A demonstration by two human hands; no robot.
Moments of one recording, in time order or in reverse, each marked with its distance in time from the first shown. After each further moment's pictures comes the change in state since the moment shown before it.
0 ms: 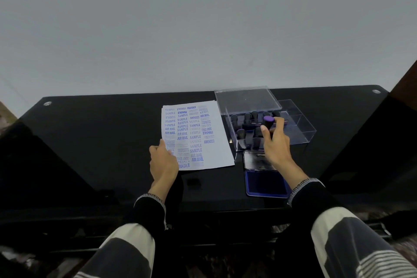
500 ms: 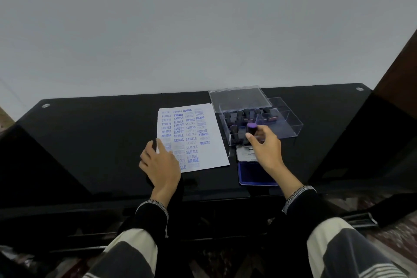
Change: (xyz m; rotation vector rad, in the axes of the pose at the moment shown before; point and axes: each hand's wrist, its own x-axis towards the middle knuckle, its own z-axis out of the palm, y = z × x) left_hand -0.040 -0.006 -0.001 0.259 0.163 0.122; right_hand -0.044 -0.013 -0.009 0.147 0.009 0.006
